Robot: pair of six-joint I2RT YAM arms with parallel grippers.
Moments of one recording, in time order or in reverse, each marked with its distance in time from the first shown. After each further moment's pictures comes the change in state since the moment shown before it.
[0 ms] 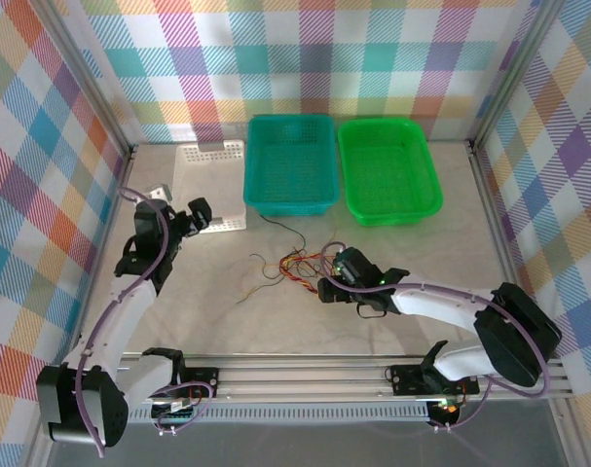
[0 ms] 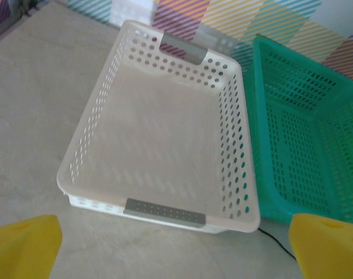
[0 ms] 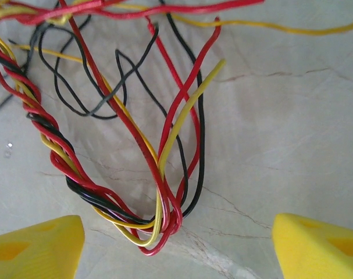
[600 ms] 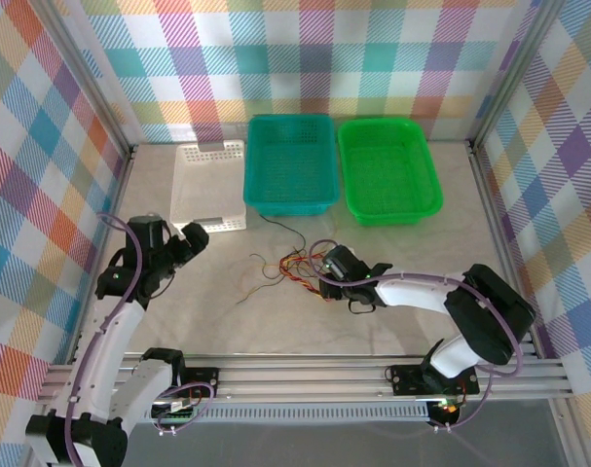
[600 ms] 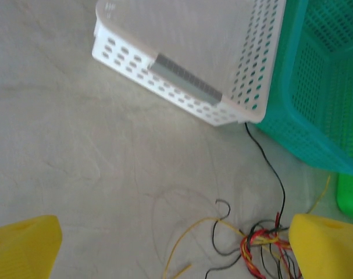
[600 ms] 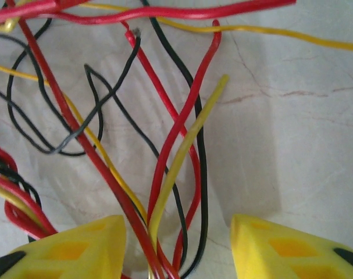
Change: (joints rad) left arm 0.000 -0.200 0.032 -0.519 0.126 -0.258; right arm 0.006 0.171 0.070 0.051 0.048 0.019
